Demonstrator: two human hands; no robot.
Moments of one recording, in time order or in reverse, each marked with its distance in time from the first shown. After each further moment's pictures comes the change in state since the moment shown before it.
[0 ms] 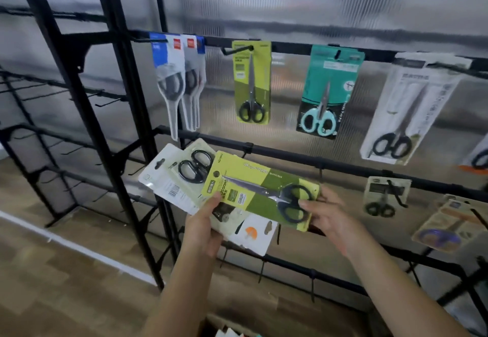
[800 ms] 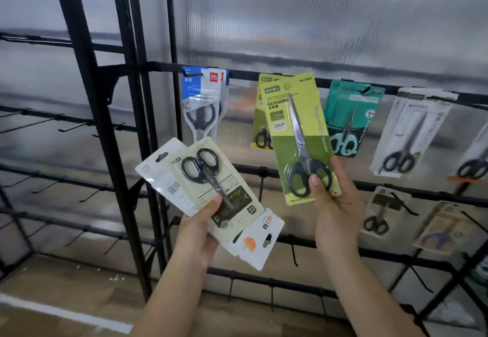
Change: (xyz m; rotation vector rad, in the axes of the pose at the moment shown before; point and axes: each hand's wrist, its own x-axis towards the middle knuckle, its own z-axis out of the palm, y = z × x) left_hand 0.037 0.105 -0.056 -0.030 -0.321 -0.026; right_hand -0.011 -0.025 0.160 0.219 0.463 -0.819
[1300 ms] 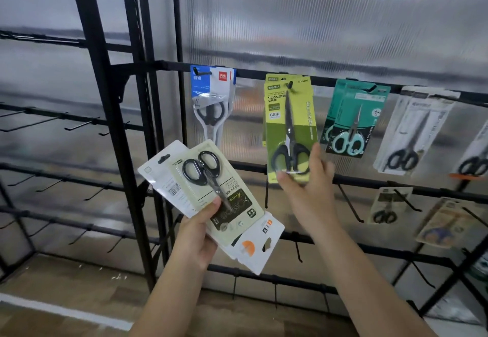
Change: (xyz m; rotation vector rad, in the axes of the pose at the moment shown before) left_hand -0.008 0.012 -0.020 -0.007 -0.039 -0.042; right_hand -0.007 -0.010 0.040 -0.726 -0.252 0.127
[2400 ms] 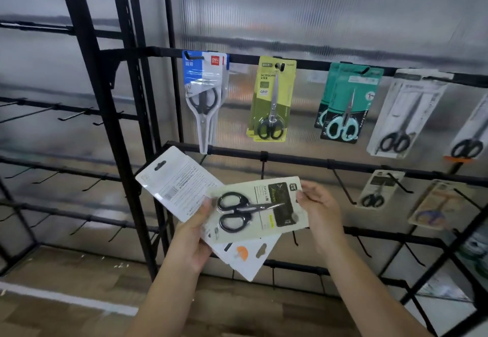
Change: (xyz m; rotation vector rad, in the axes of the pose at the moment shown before) left_hand -0.010 -0.023 -0.023 0.012 -0.047 -0.025; right_hand -0.023 0.069 -0.016 0.363 0.047 0.328
